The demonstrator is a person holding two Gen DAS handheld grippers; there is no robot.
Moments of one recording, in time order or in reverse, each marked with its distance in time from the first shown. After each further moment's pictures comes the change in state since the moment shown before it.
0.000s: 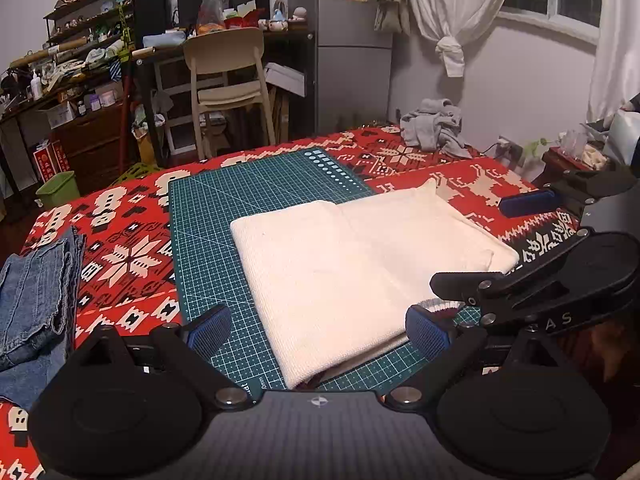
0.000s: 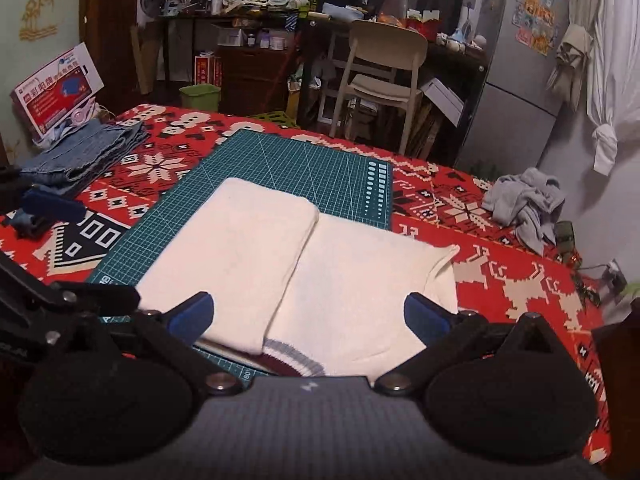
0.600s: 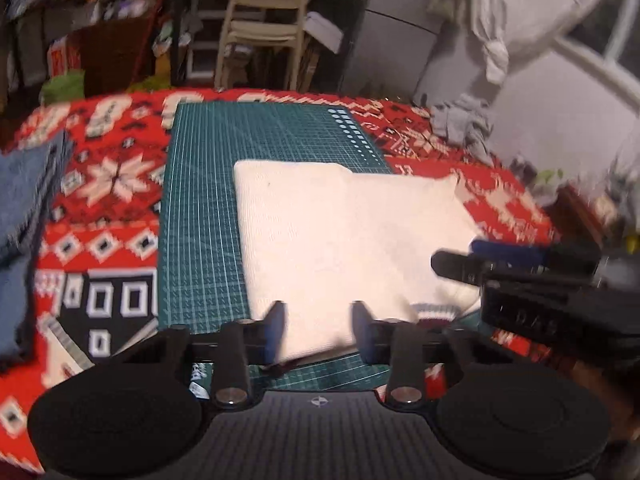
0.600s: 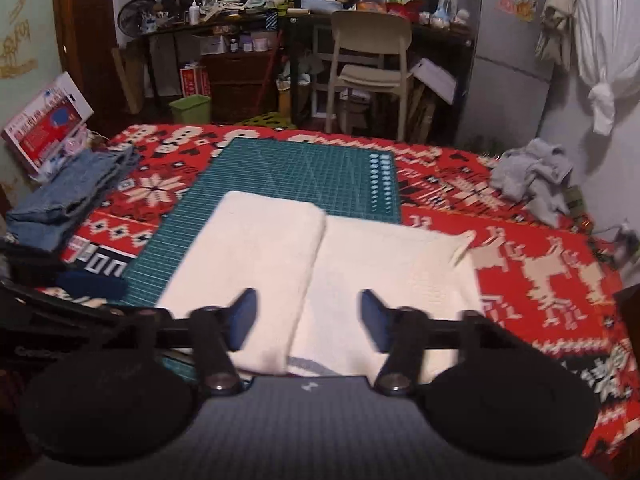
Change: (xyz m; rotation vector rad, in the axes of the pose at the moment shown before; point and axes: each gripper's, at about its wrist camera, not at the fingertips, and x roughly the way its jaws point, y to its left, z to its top) left arm 0.031 0.022 0.002 -0.286 0.151 -0.065; right arm 0.014 -0.004 0.008 0.176 0.023 0.044
